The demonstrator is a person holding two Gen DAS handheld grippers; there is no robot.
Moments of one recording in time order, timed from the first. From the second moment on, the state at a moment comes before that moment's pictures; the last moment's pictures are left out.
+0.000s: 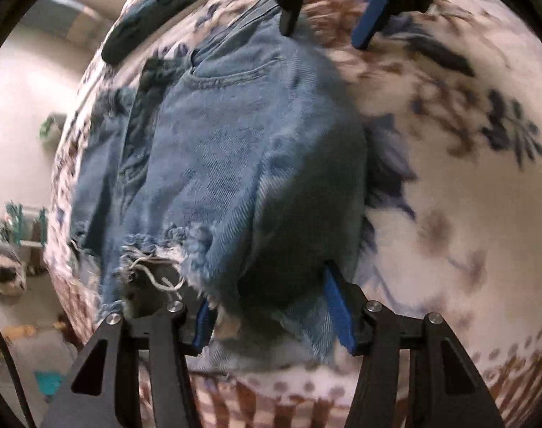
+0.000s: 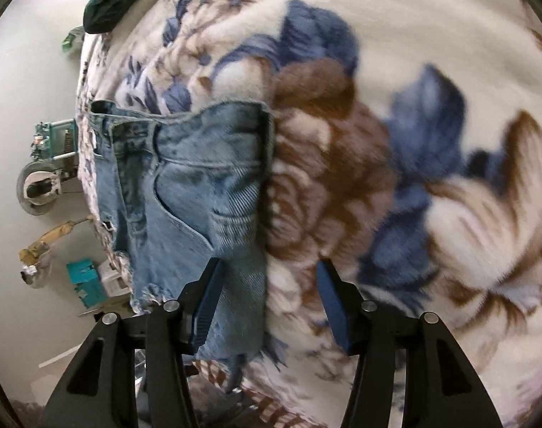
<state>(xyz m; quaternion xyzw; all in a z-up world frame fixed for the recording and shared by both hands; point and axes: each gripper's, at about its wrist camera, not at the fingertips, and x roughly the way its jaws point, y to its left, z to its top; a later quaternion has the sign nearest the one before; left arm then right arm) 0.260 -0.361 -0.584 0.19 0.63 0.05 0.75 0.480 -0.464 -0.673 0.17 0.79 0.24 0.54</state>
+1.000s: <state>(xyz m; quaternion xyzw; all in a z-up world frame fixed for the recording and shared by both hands) 0.304 -0.078 -0.439 -0.06 0.57 0.14 0.80 0.540 -0.197 -0.528 0.14 0.72 0.24 0.64</state>
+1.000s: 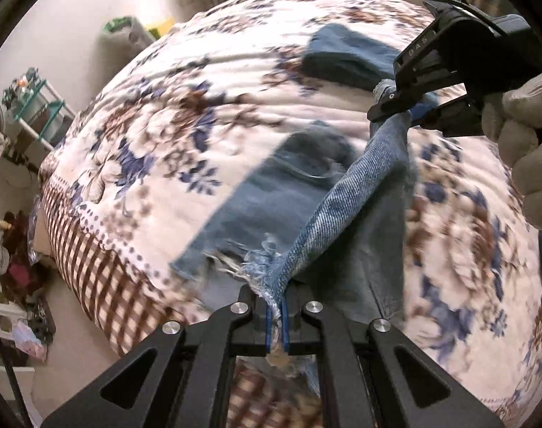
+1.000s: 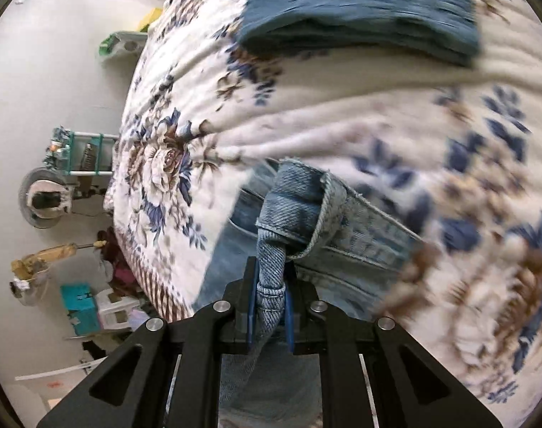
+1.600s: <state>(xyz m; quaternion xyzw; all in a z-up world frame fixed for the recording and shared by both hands) 0.341 0.073 -0.546 -0.18 0.66 0.10 0.73 0.573 -0.011 -0.631 -0.04 0.77 0.16 0.62</state>
